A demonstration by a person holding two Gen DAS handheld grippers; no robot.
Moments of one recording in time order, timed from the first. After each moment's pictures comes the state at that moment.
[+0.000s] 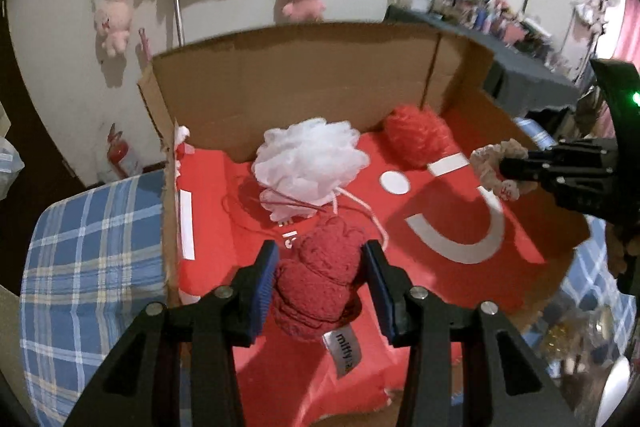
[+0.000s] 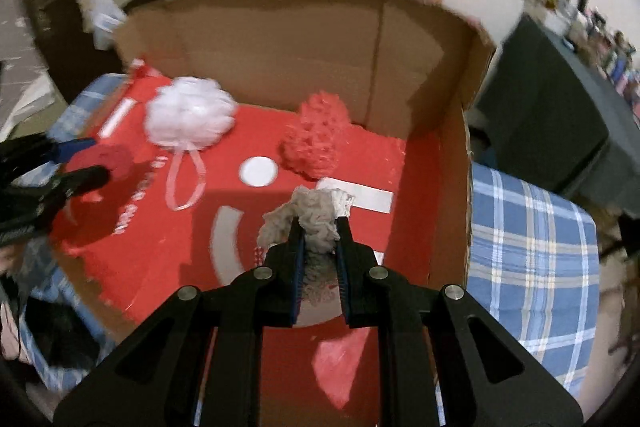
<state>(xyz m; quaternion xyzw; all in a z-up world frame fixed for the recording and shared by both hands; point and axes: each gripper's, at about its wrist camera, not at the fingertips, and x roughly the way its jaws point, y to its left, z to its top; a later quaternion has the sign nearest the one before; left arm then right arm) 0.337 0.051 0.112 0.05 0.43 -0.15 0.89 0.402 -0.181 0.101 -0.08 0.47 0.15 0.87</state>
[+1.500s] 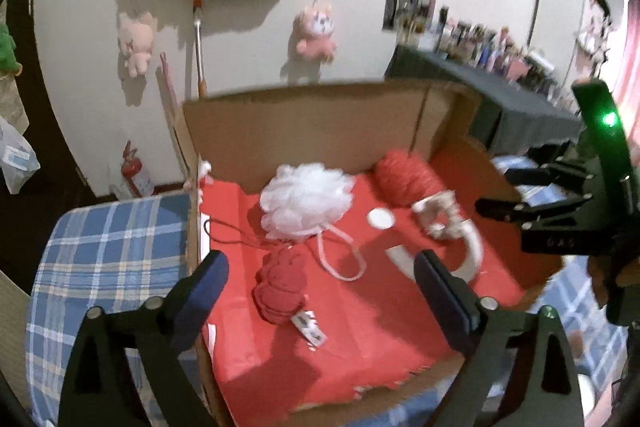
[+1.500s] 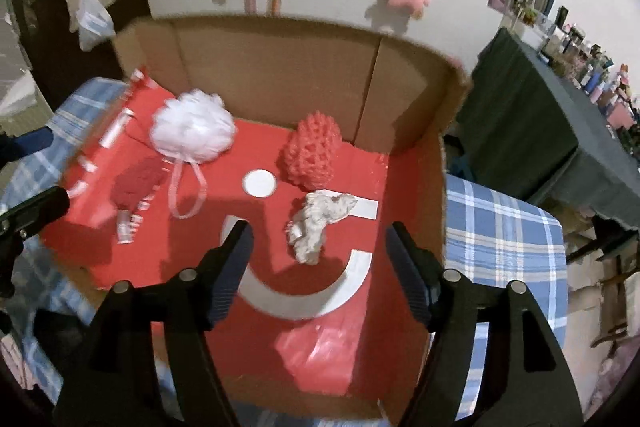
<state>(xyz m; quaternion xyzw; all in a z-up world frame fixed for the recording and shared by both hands) 0.313 0.044 0.142 0.03 0.39 -0.12 0.91 0.363 -0.159 0.152 -0.10 0.44 0.13 0.89</state>
